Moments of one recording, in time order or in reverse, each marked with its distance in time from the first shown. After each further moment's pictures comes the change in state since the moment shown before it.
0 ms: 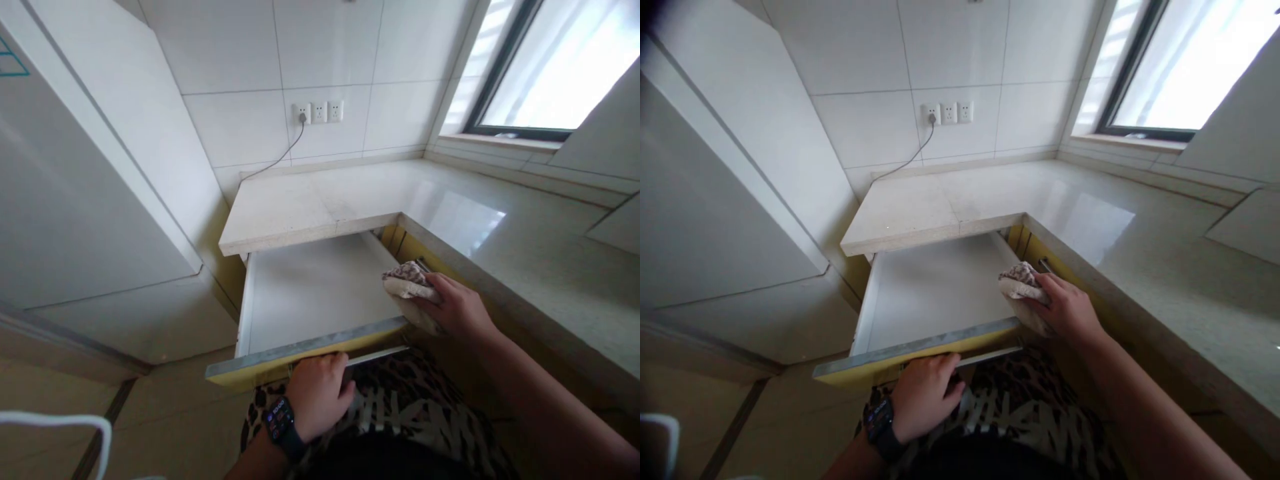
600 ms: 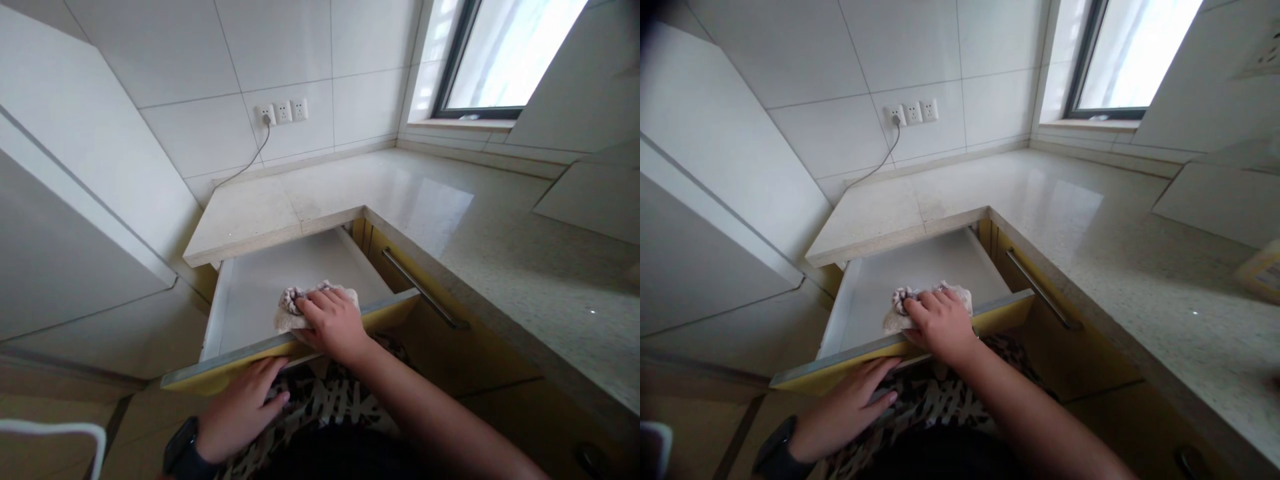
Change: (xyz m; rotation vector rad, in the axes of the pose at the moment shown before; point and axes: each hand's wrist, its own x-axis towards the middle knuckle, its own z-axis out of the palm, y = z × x) left_hand -0.029 -0.018 -0.023 -0.032 -0.189 -0.111; right_hand 0.008 -0.129 0.021 0.163 -0.077 -0.260
